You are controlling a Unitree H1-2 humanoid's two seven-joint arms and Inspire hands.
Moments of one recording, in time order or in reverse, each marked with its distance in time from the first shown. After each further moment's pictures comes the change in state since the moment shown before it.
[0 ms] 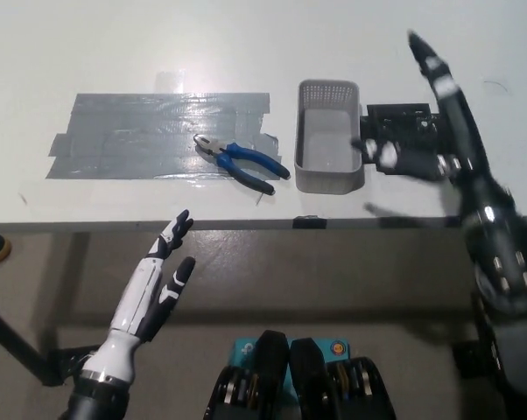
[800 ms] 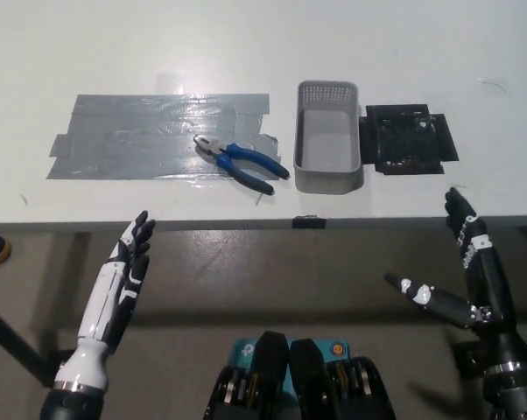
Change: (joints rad) left_arm 0.047 -0.003 0.086 -0.013 -0.100 0.000 0.000; right_arm 0.329 0.040 -0.025 0.025 0.182 -0.175 0.011
